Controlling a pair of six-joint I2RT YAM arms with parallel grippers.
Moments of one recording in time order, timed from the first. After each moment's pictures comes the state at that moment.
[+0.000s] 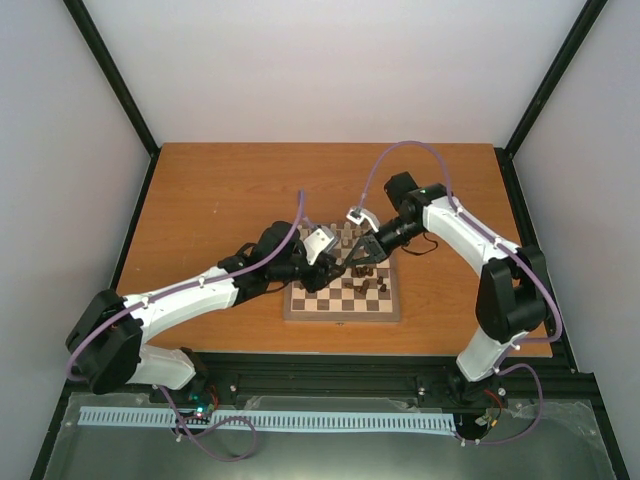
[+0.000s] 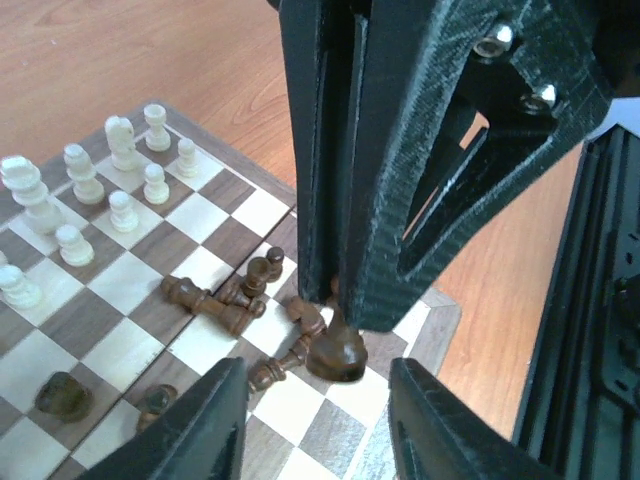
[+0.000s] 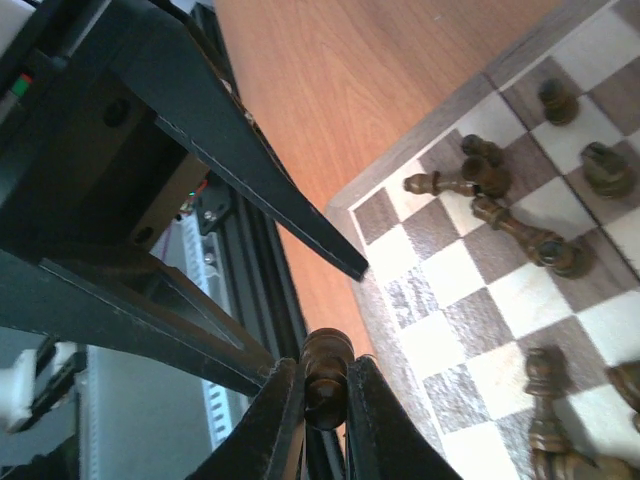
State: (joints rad) left arm -0.81 1.34 0.80 -0.01 0.33 -0.13; right arm 0.40 1.70 1.34 -1.08 -1.00 -0.43
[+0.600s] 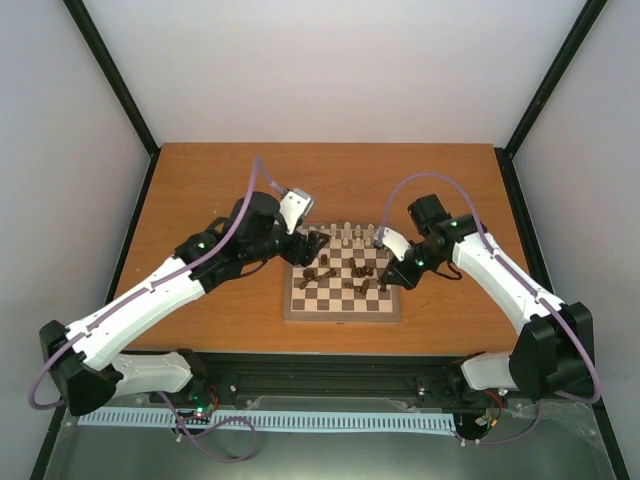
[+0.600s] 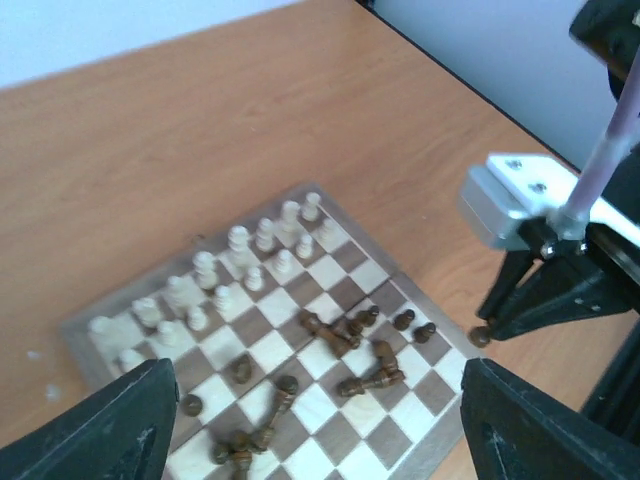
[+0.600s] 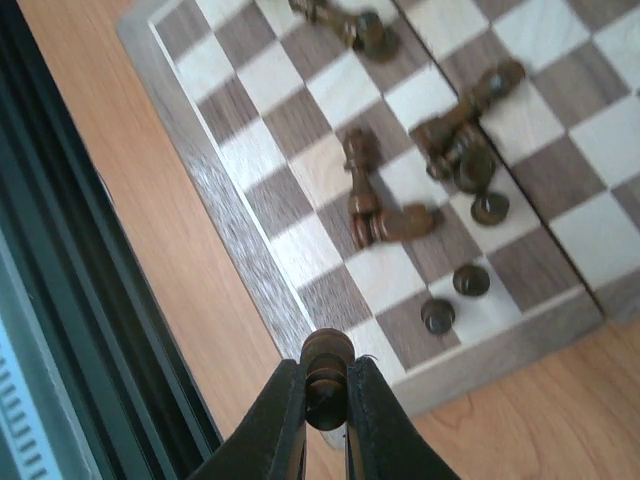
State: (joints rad) left arm -0.81 1.20 1.14 -0.50 0.04 -0.22; right arm 0.37 1.36 1.09 -1.03 -0.53 -0.53
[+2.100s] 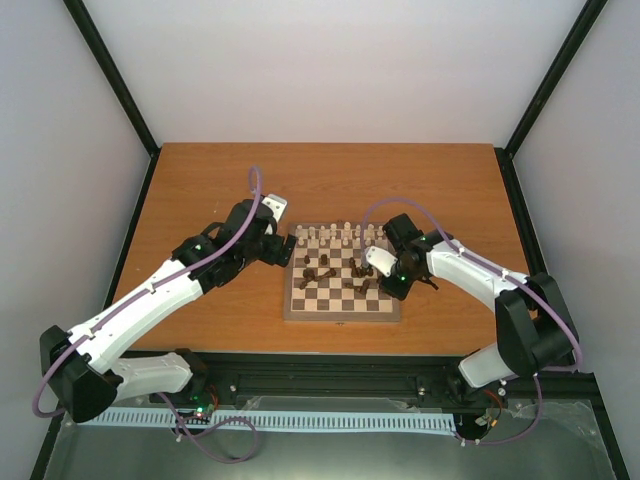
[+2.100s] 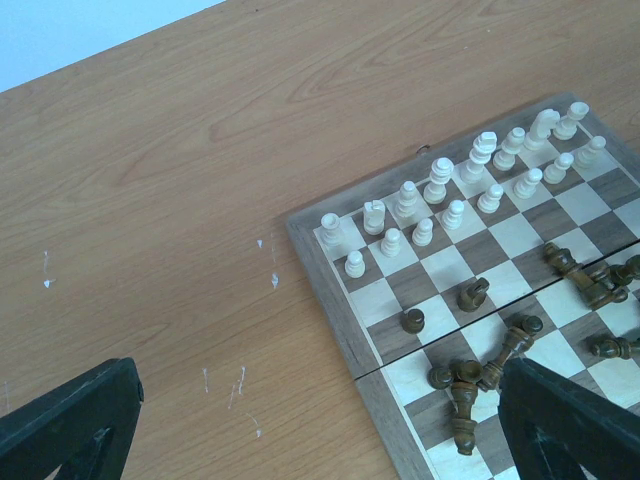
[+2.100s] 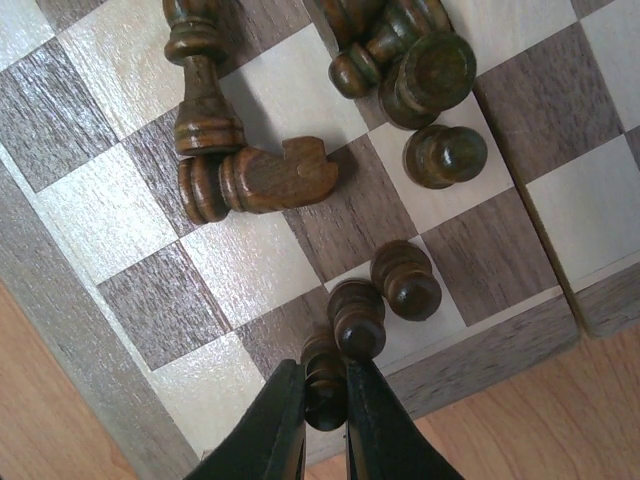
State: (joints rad) left arm -0.71 1.16 1.07 -0.65 -0.31 -0.14; right arm 0.49 1.47 0.91 -0.79 -0.17 -0.57
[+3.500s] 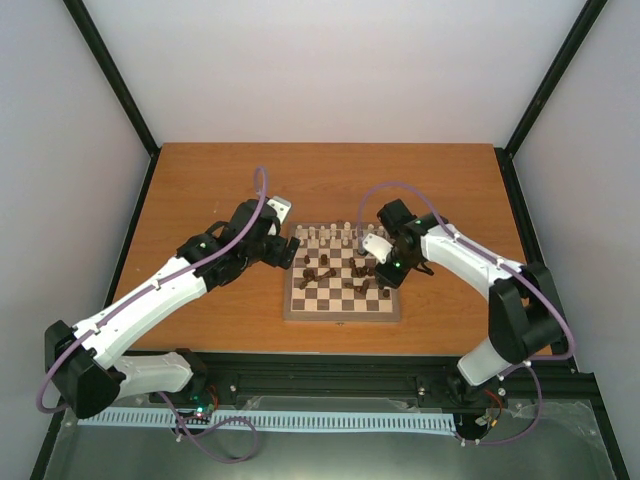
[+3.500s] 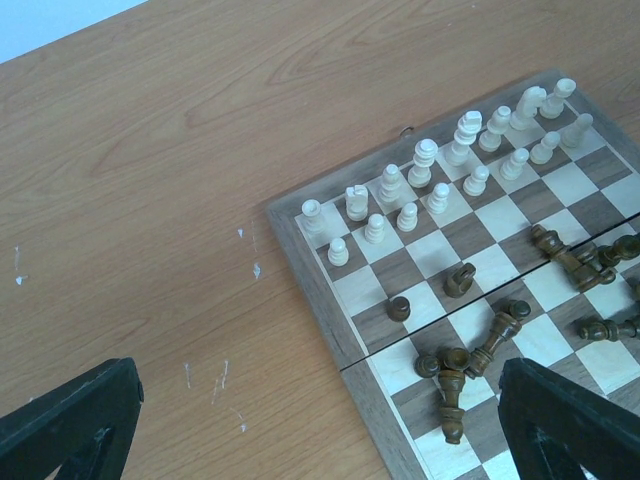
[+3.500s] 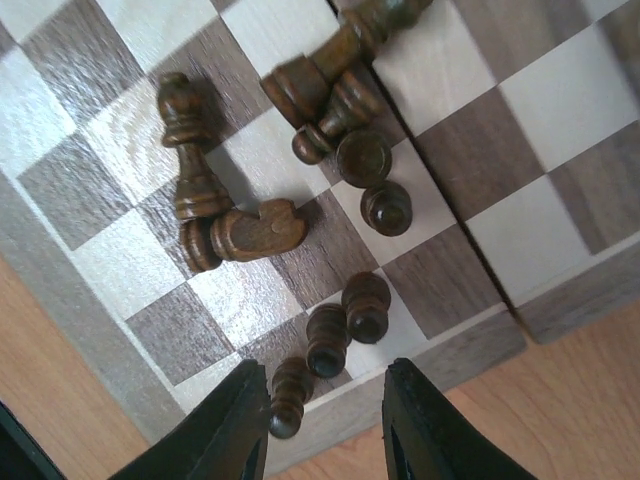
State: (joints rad) left arm -0.71 1.19 1.07 -0.65 -0.27 -0.14; right arm 0.49 1.53 1.07 -0.91 -0.18 -0.49
